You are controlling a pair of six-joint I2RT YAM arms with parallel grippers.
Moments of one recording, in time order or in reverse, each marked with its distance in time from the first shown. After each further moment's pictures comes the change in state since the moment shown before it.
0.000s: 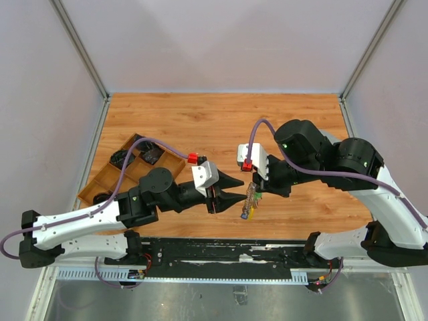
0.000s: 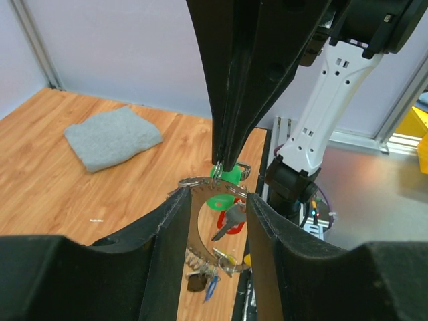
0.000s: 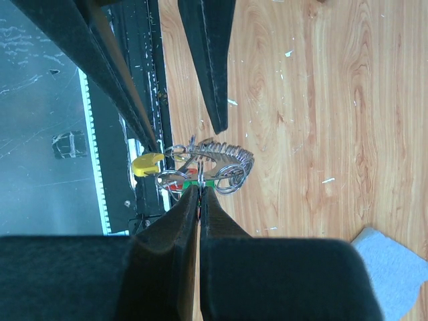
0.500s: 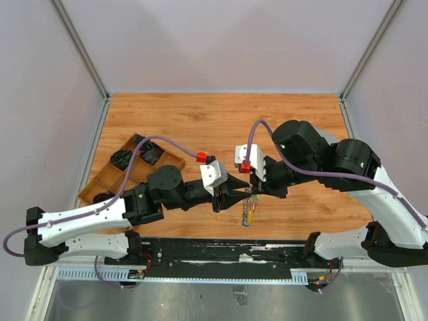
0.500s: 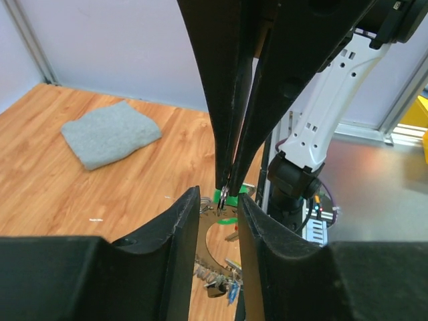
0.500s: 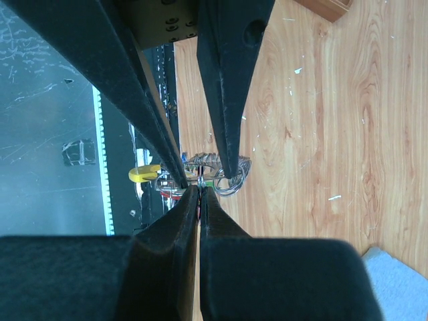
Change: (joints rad) left arm 0.000 0.063 0.045 -0.013 0.008 0.018; right arm 0.009 -0.003 -0.024 0.046 -0.047 0.000
